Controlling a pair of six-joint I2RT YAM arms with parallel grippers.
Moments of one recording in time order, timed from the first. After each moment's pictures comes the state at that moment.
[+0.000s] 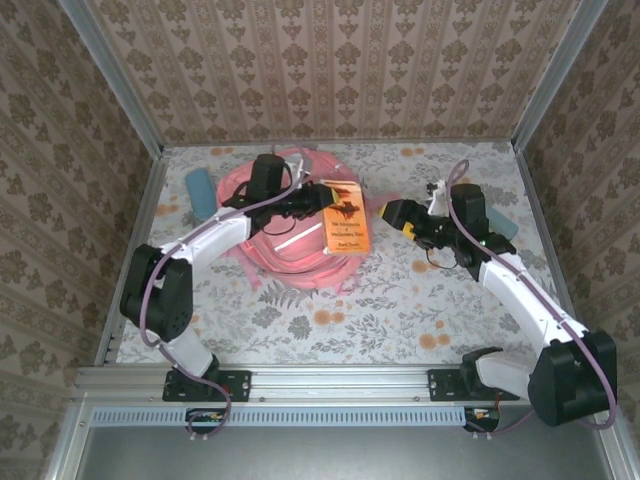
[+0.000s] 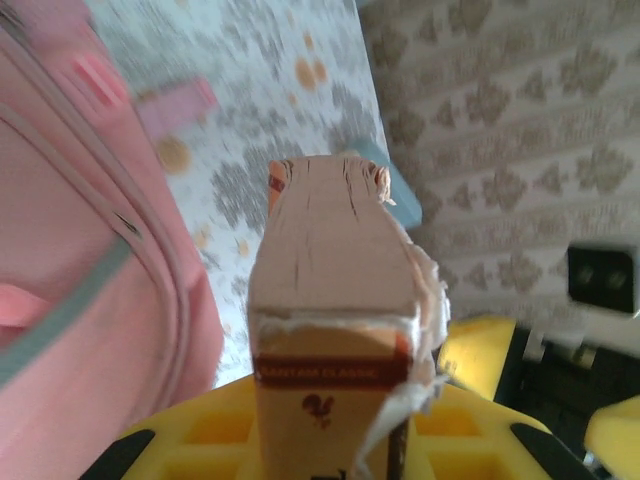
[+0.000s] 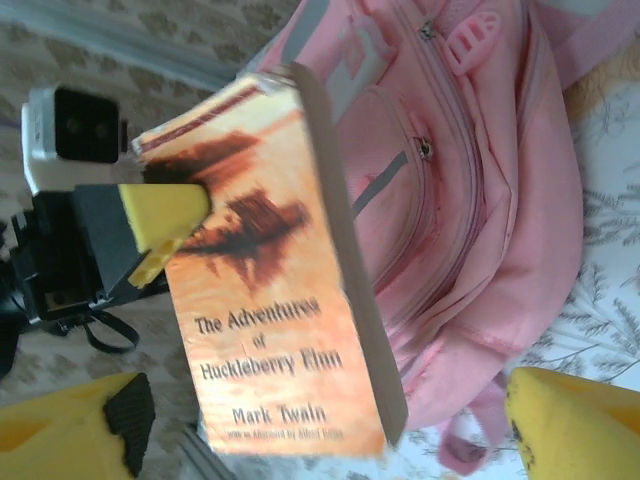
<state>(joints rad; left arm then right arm) -0.50 1.65 1.19 -0.03 0.66 -0.82 0.19 1.15 0.80 -0.17 -0.56 0.83</state>
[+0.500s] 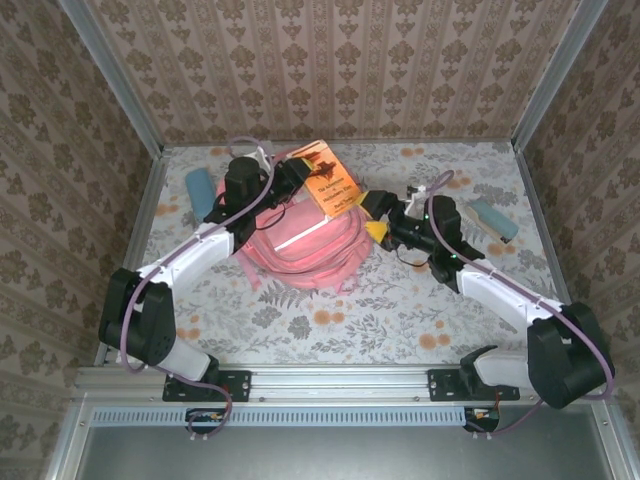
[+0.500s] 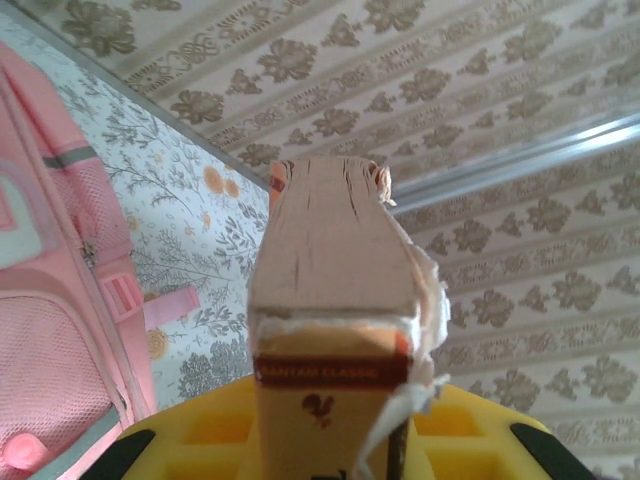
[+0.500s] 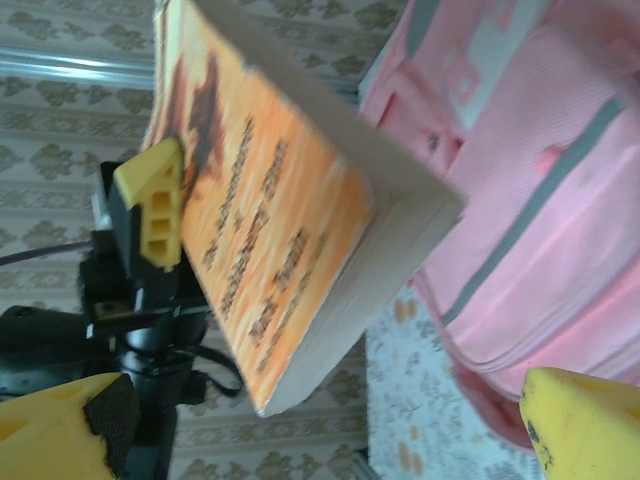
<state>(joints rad) -0.48 1.50 1.04 0.30 0.33 -1.13 0.39 1.28 0.70 0.40 -0.50 1.33</state>
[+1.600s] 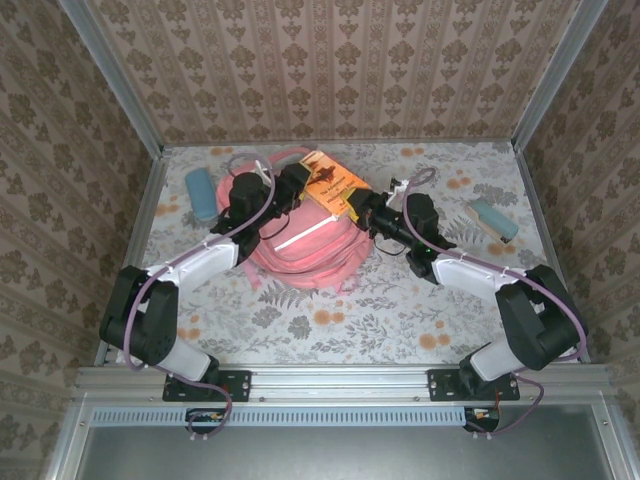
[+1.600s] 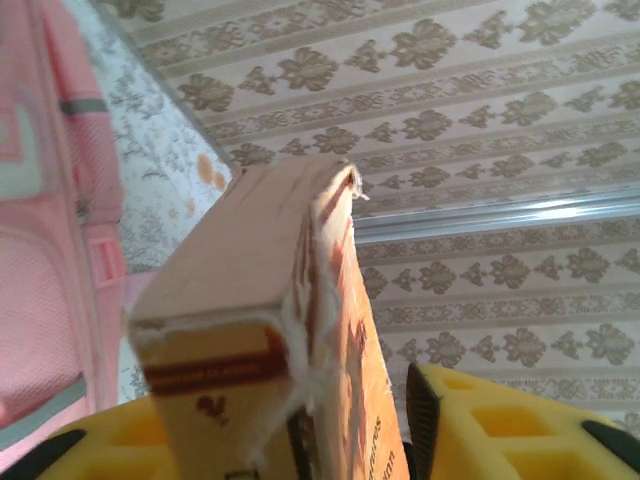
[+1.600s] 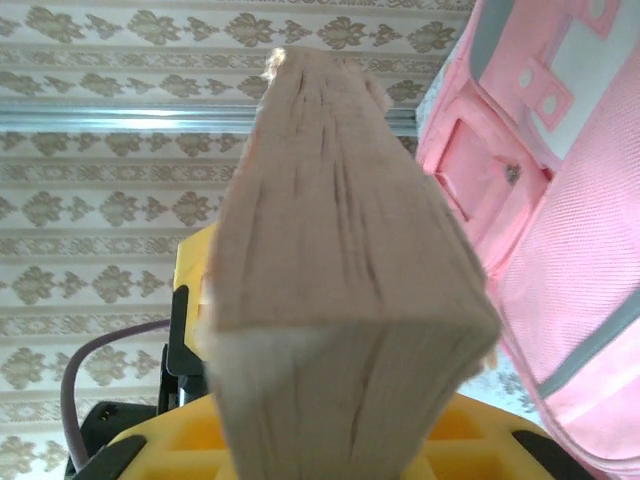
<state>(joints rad) -0.50 1.51 0.91 0.46 0.27 -1.34 0.46 1.48 0.76 0.65 -0.37 1.46</state>
